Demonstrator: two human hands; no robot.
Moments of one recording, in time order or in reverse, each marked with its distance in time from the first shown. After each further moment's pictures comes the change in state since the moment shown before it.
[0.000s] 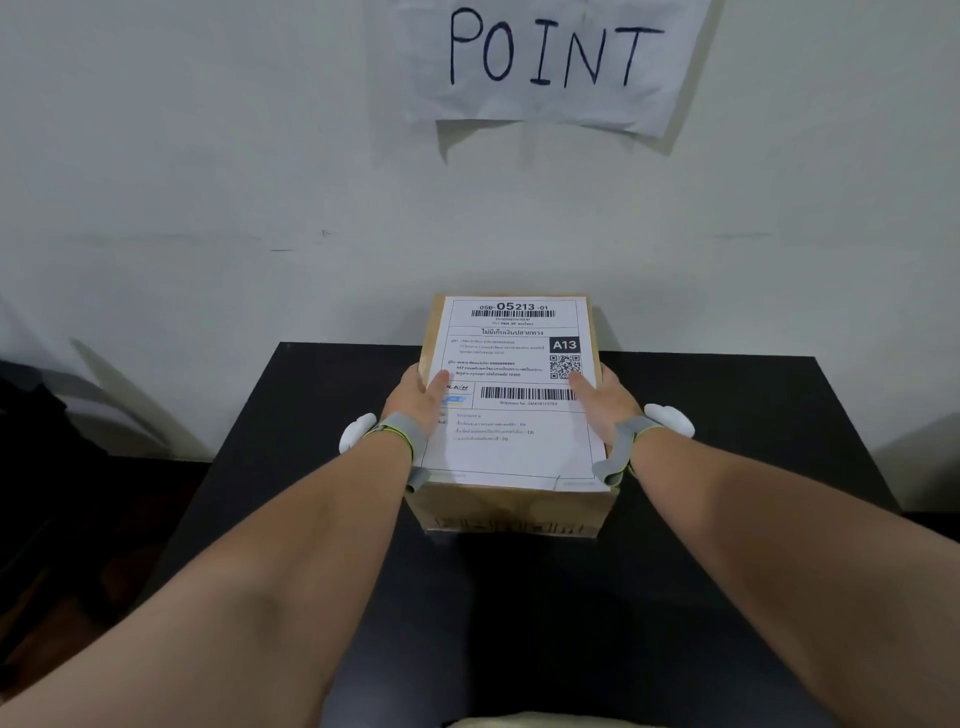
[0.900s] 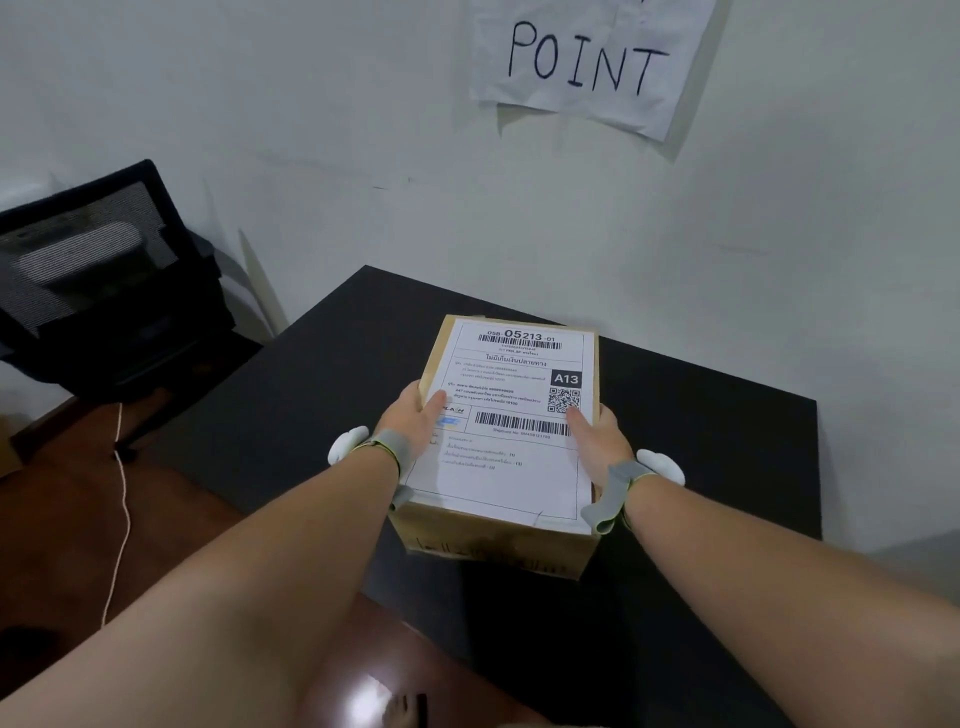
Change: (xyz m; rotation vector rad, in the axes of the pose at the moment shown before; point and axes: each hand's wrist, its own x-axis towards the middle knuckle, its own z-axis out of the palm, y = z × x) left_hand -0.219 -0.011 0.091 -0.108 0.215 -0.177; right_hand -0.105 0.096 -0.085 0.031 -0.248 -0.033
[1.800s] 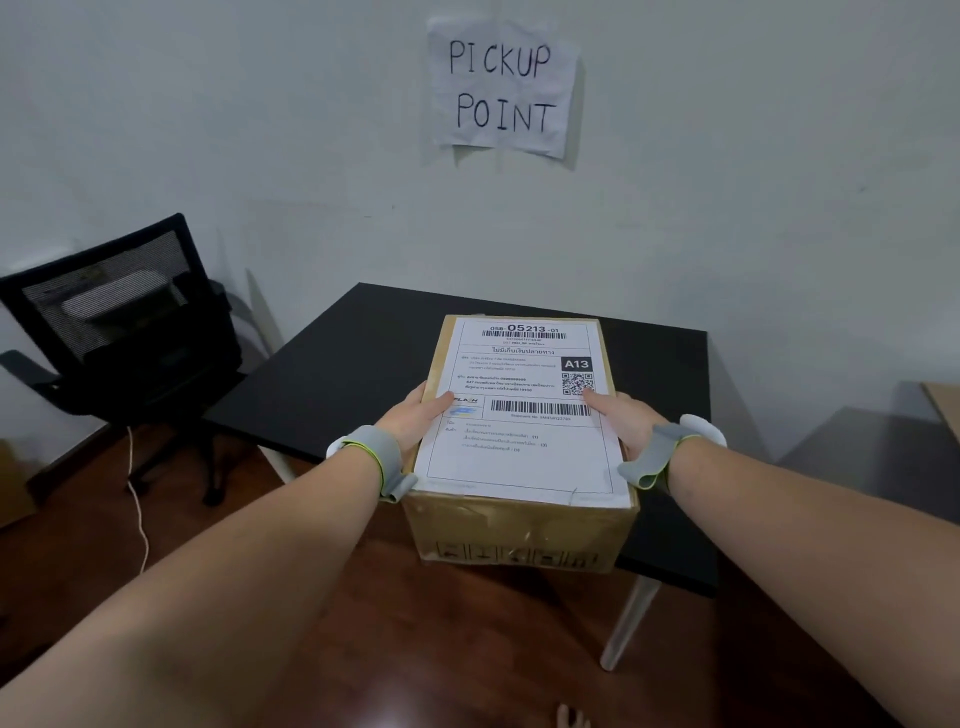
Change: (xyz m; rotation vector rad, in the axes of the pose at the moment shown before) left_hand -0.240 -0.025 -0.018 -0.244 -0.238 0.040; right_hand -0.218 0.061 -0.076 0.323 -0.123 0.006
